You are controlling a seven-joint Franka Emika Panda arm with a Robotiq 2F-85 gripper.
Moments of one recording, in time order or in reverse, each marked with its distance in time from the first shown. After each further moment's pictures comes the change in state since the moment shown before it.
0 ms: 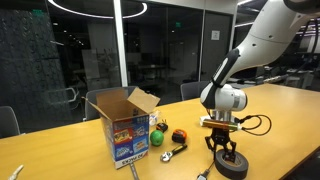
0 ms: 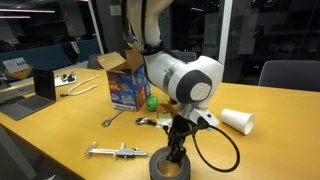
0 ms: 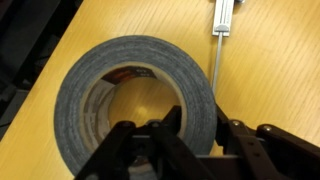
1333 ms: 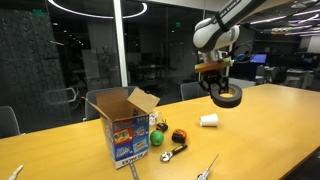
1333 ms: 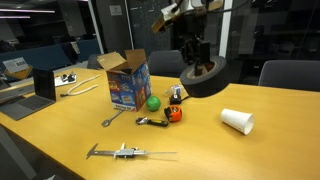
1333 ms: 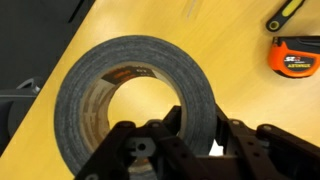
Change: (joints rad) arm 0.101 -0.352 0.003 0.324 -0.580 -0.414 0.250
